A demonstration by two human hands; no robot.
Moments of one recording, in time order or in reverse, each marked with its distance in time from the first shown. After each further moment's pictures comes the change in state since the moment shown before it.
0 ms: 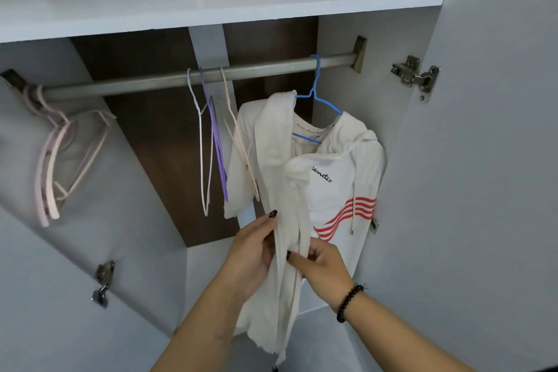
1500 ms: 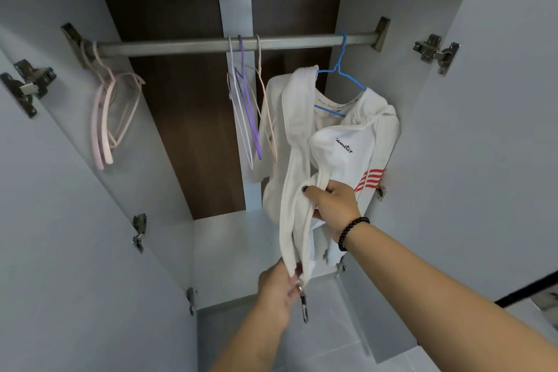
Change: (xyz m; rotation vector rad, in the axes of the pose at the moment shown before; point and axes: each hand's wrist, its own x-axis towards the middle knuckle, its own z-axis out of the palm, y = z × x) left_hand -0.094 -0.092 -0.069 0.030 0.472 -0.404; right_hand -0.023 -0.039 0.054 0.128 0.221 0.130
